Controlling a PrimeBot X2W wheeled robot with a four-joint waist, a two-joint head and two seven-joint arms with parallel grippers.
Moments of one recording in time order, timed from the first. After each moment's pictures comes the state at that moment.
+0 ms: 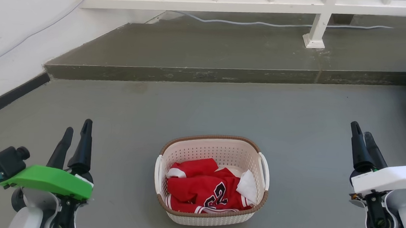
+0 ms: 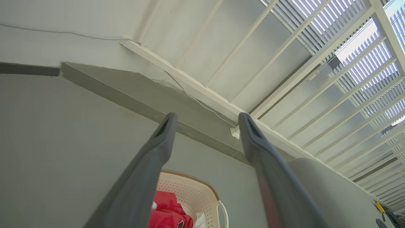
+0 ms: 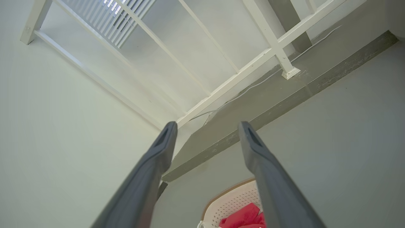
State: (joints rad) left arm -0.09 0.14 -0.16 0.11 -0.95 -0.04 -0.10; right arm -0.07 -0.17 0.08 0.19 0.90 0.03 -0.08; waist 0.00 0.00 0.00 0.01
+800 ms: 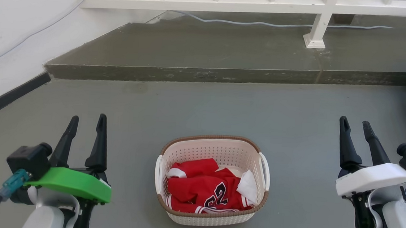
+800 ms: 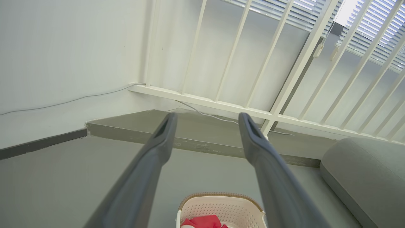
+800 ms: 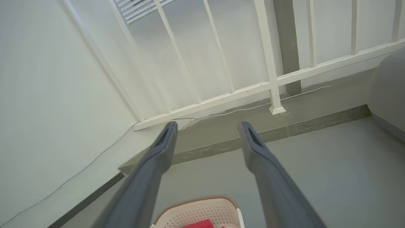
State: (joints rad) left arm -0.08 0.14 -0.22 0.02 -0.59 0.04 -0.16; right arm -0.08 -0.19 0.16 0.14 0.56 -0.04 -0.15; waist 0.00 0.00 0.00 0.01
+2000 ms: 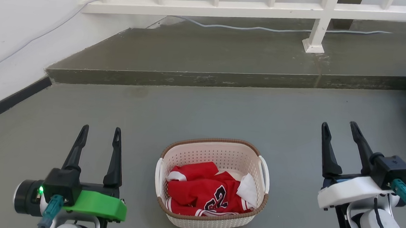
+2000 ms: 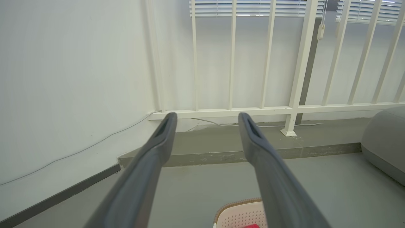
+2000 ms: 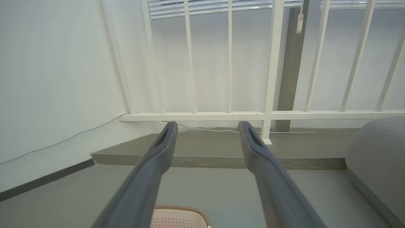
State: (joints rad) left arm -0.01 0.09 -0.26 -0.01 -0.23 0.11 -0.25; right arm -0.05 -0.16 0.21 0.12 0.23 -0.08 -0.25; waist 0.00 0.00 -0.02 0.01
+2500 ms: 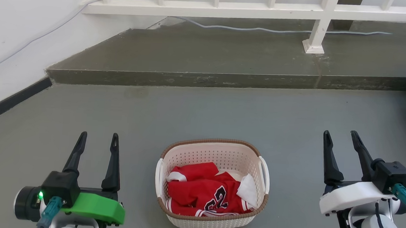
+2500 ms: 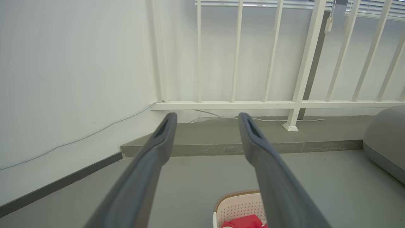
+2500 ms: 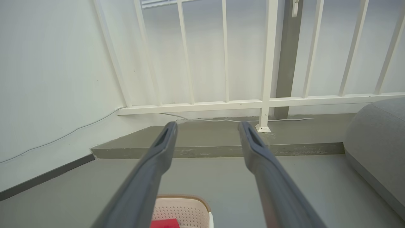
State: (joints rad) left arm 0.00 0.08 -0.24 0.03 -0.25 0.11 -0.25; right arm -0.03 -0.15 0.19 0.16 0.25 -0.06 -0.25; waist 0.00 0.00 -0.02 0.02
